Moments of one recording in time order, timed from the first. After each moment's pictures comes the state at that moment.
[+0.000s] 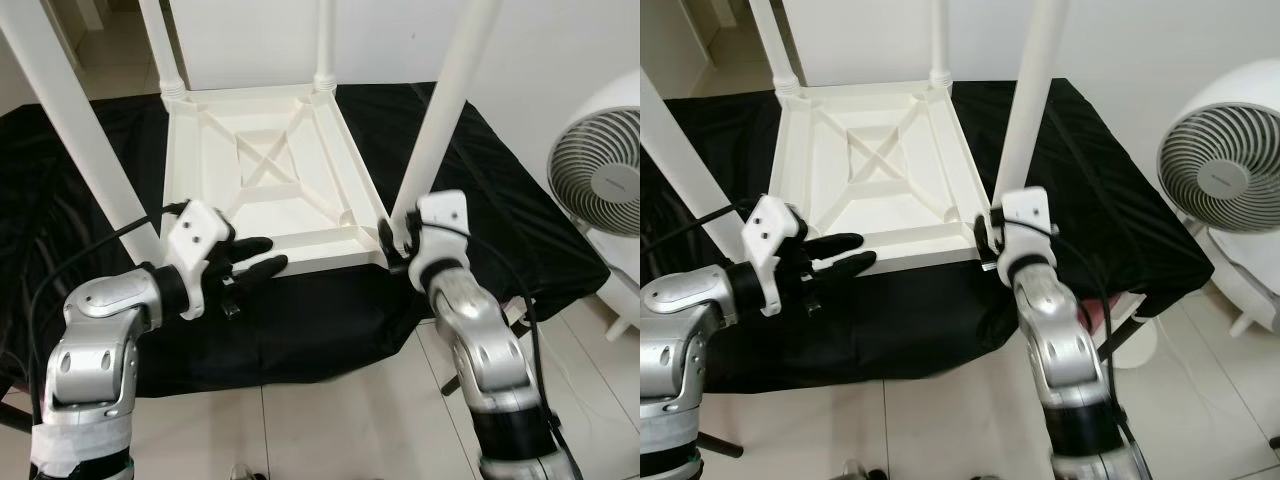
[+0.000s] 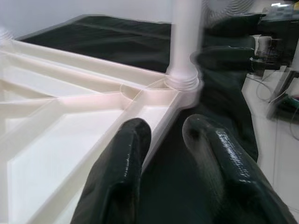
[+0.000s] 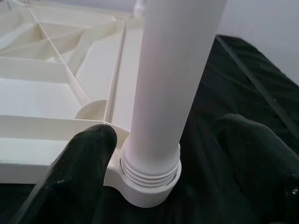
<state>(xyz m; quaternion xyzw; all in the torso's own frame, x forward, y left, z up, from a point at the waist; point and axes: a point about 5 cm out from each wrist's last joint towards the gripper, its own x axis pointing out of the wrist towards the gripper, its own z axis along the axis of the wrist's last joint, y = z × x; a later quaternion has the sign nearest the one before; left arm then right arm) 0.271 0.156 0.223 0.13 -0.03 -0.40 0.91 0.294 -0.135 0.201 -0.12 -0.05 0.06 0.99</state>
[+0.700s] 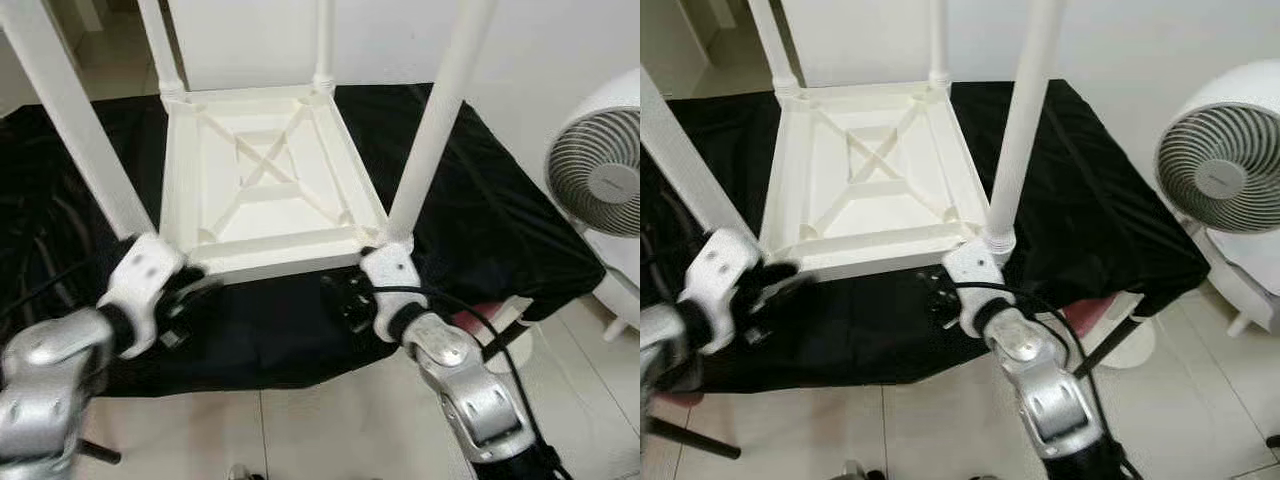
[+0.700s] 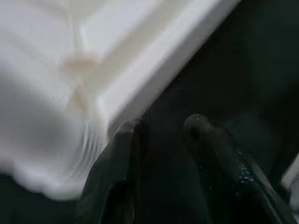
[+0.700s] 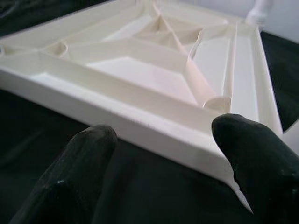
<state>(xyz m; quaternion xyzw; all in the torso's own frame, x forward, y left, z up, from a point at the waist) 0.232 0.238 0.175 0.24 0.15 -0.27 0.92 0.274 -0.079 0.186 -0.16 -0.05 0.26 0.95</state>
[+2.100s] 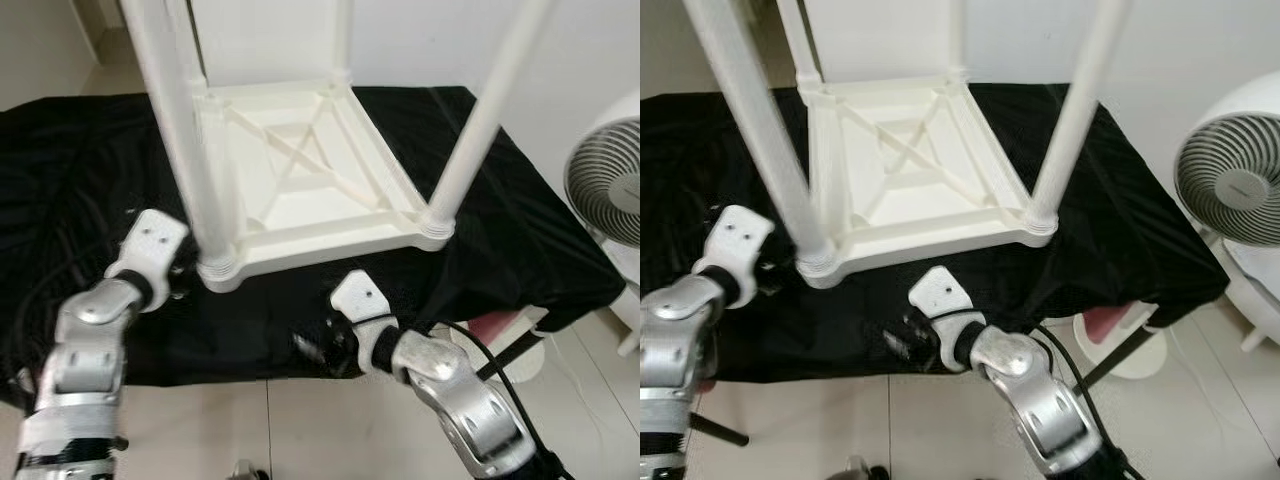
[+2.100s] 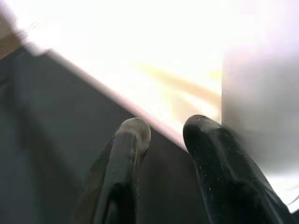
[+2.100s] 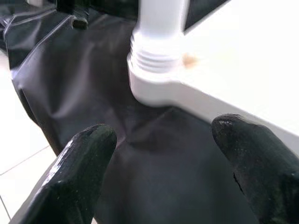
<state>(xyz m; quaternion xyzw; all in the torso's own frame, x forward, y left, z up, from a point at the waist) 0.311 0.181 0.190 0.21 0.00 -0.21 0.95 0.252 -0.060 0.169 -0.17 0.00 0.42 0.89</state>
